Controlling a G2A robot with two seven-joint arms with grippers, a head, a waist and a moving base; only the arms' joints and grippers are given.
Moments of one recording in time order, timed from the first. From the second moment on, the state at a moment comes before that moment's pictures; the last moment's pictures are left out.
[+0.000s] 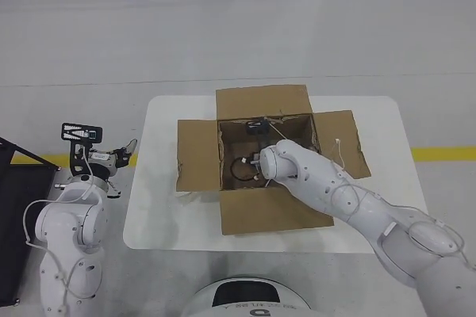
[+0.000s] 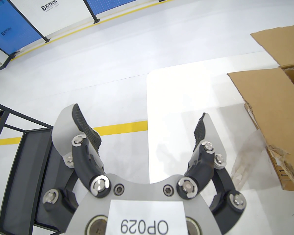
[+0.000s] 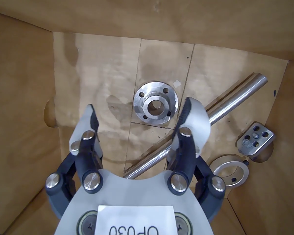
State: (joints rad) left arm 1.66 -1.44 -1.81 -2.04 1.54 -0.24 -0.53; right arm -0.66 -1.27 0.35 -1.18 -0.48 0.60 0.73
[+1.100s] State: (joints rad) left arm 1.66 -1.44 -1.81 -2.04 1.54 -0.24 -0.53; right arm -0.68 -1.37 0.40 -1.03 -0.62 0.66 0.75
